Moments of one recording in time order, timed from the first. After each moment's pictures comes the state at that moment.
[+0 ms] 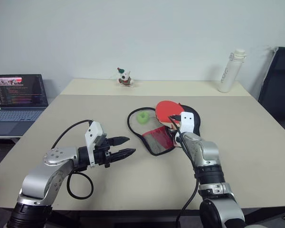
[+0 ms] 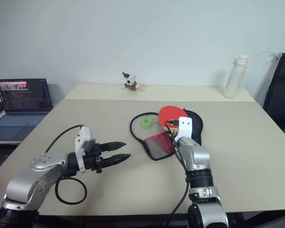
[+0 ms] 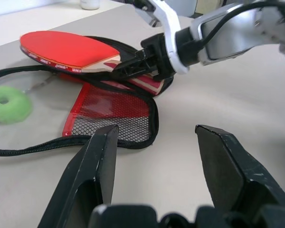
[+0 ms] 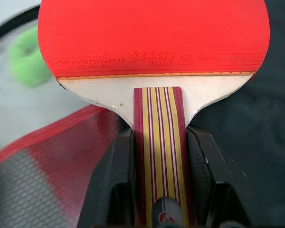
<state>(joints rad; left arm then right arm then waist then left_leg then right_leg) -0.30 0.72 0.12 -0.28 -0.57 0.56 -0.95 -0.85 0.07 -0.19 0.35 0.11 0.77 -0.10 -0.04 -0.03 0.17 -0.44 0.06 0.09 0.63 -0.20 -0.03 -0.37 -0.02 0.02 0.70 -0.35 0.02</state>
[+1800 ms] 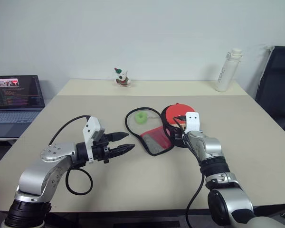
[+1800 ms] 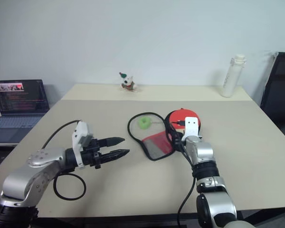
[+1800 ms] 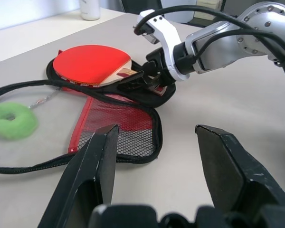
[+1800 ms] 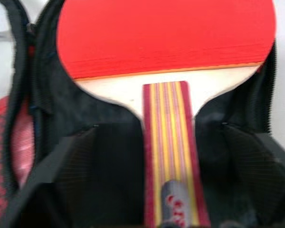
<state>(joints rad) -0.33 0.74 0.13 -0.28 -0.59 0.58 -0.95 -0.88 -0.03 -0.16 0.47 0.10 0.77 -0.13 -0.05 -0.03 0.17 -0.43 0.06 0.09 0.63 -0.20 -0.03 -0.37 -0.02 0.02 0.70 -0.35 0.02</state>
